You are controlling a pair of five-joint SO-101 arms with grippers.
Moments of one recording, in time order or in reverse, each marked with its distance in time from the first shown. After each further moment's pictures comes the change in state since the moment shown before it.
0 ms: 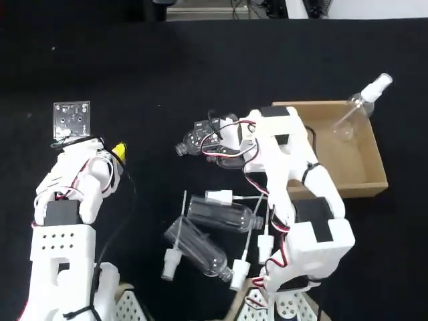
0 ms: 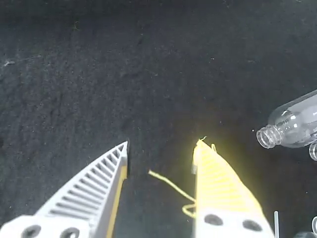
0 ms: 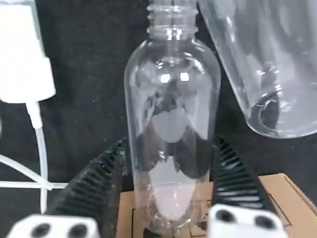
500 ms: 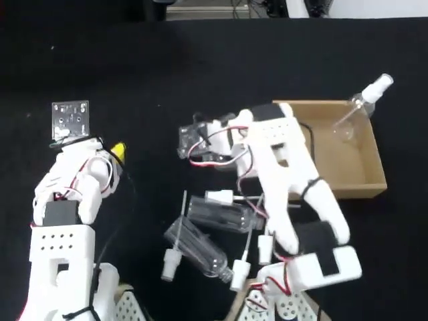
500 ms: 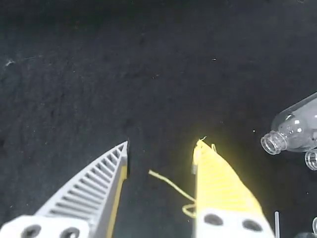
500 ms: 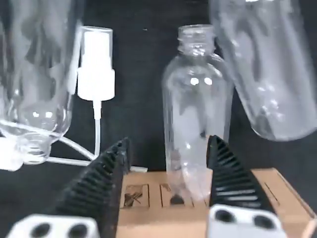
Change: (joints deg) left arm -0.1 0.0 0.0 0.0 0.0; right arm -5.6 -10.4 0.1 11.3 -0.5
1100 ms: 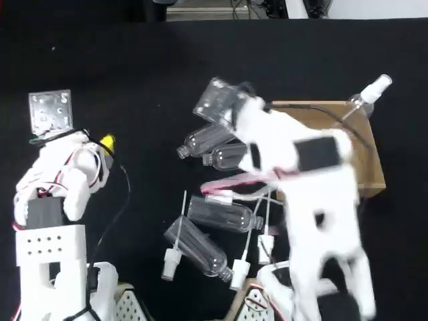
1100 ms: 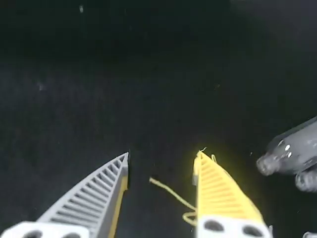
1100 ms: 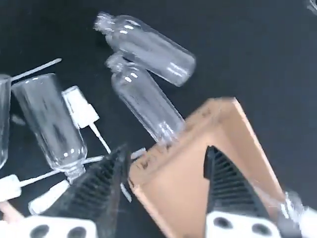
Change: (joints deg) left arm -2.7 -0.1 -13.0 13.3 0.1; right arm -0.3 -27.6 -6.8 15.3 -32.6
